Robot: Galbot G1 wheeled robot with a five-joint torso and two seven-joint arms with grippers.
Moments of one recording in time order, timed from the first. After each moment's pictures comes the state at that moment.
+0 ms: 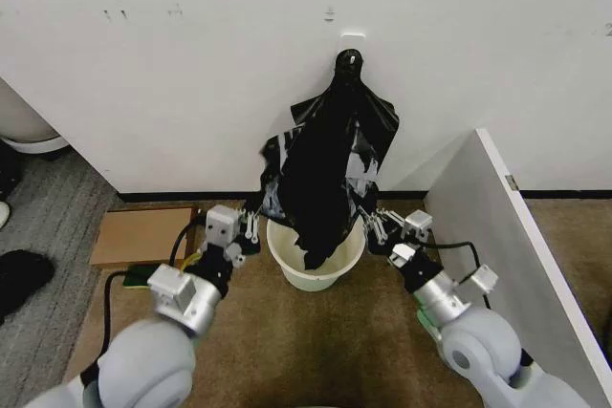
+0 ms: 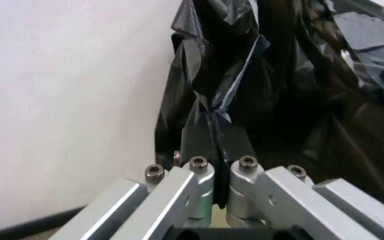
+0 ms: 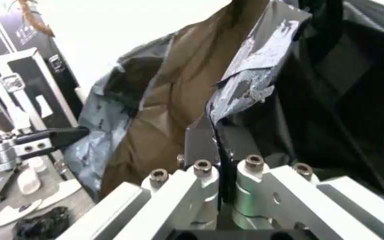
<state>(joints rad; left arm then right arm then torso) 1.18 -0.74 -0.11 -2.43 -0.57 0.16 -0.47 -1.25 0.96 0.28 2.18 0.70 0.12 -0.15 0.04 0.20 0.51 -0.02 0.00</state>
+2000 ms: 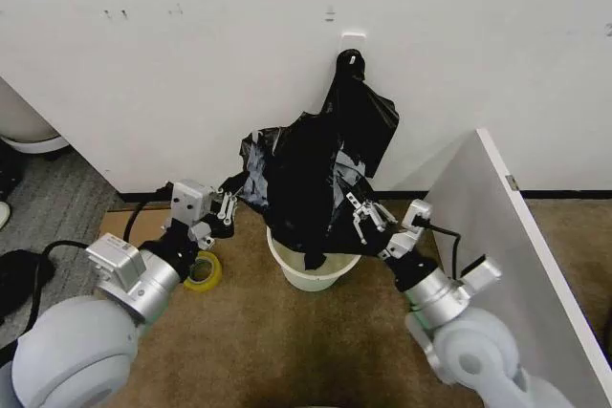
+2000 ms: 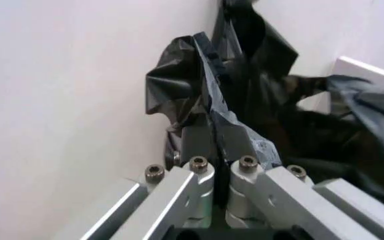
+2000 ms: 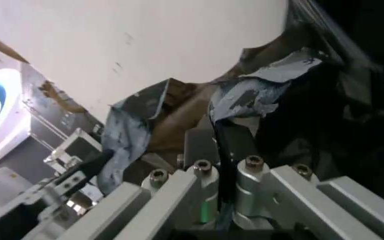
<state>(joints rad) 1.13 -0.45 -0.31 -2.50 -0.90 0.18 -0.44 -1.15 1.06 0.16 2.19 1.09 0.05 -0.08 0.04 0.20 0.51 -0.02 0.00</state>
